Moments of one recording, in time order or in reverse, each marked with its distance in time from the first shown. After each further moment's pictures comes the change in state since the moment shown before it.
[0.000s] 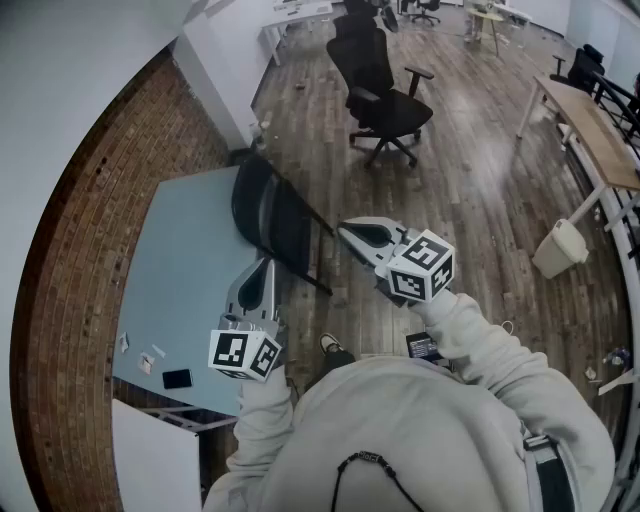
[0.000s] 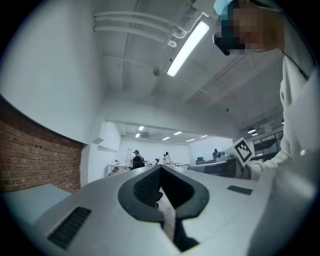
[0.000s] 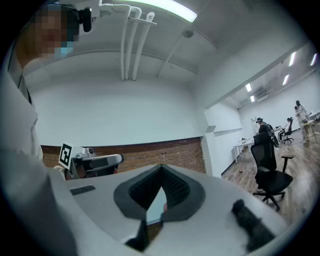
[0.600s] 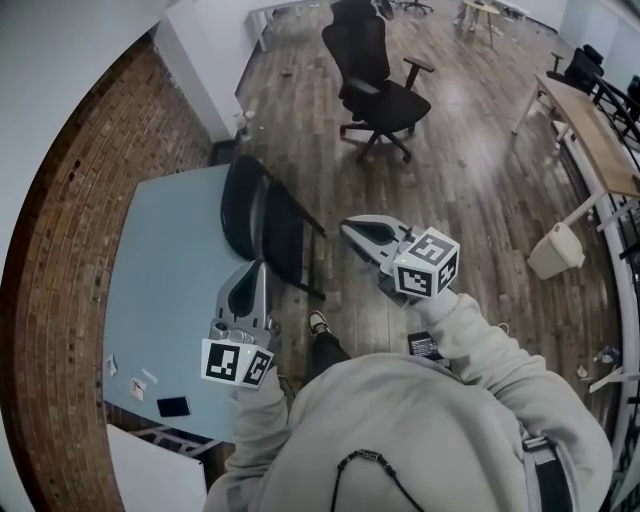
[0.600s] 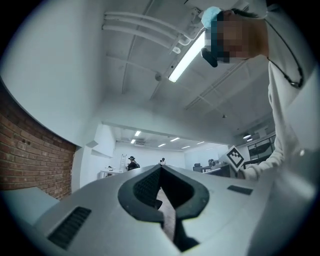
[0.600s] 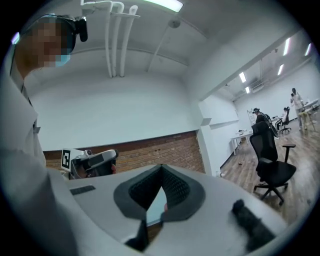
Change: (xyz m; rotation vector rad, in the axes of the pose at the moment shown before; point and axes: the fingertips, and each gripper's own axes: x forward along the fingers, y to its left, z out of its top) left arm 0.089 0.120 -0.024 0.008 -0.096 -0.097; right arm 0.116 -0.105 -0.023 0.066 0.012 -0.036
